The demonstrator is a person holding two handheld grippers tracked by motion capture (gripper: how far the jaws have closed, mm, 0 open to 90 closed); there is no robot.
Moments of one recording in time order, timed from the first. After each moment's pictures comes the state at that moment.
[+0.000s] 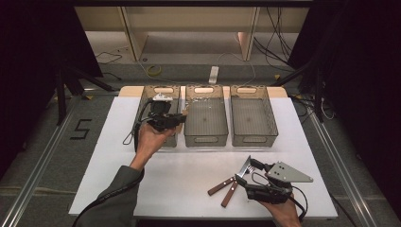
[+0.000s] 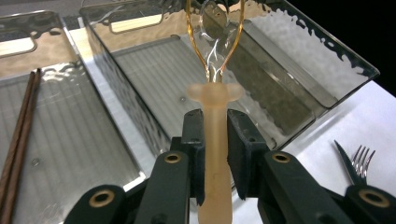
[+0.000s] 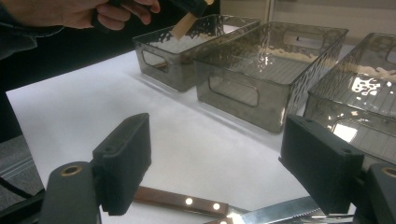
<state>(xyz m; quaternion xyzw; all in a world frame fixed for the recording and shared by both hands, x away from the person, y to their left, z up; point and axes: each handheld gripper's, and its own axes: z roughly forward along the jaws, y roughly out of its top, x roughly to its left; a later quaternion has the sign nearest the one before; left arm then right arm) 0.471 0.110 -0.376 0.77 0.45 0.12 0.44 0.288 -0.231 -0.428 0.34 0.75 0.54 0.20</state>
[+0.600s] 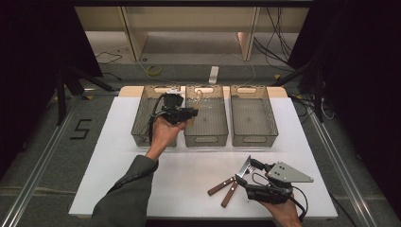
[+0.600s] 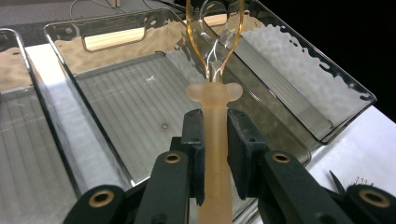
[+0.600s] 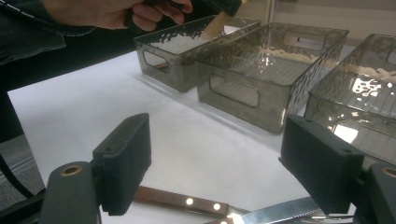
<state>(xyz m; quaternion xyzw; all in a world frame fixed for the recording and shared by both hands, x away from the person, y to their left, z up) 0.497 0.077 -0.381 0.76 0.45 0.11 0.46 0.288 -0.231 -0.428 0.33 0.75 0.54 0.20</state>
